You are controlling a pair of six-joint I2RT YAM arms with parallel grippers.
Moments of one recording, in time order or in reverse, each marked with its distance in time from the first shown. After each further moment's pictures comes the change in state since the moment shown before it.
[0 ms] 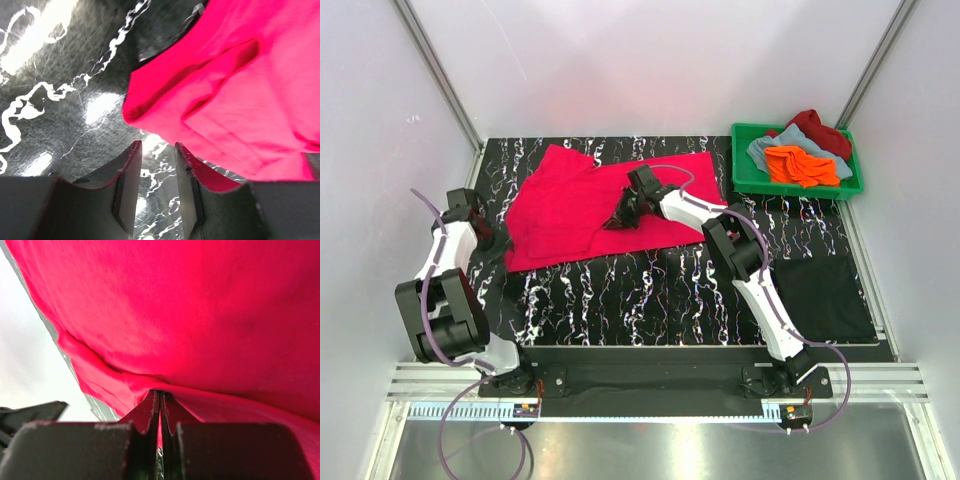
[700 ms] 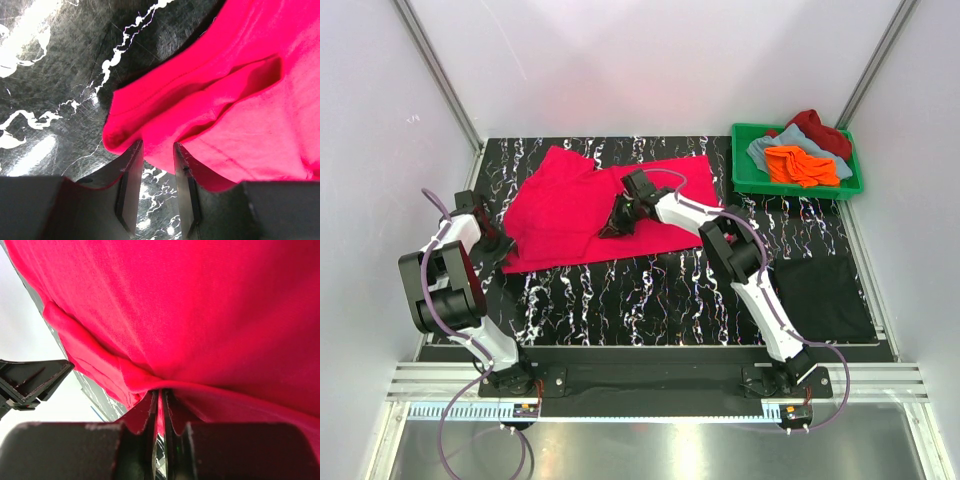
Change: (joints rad) left arm 0.005 0.158 0.032 0.051 0.022 0.000; right arm 0.031 -0.010 -0.015 -0.037 -0.066 -0.056
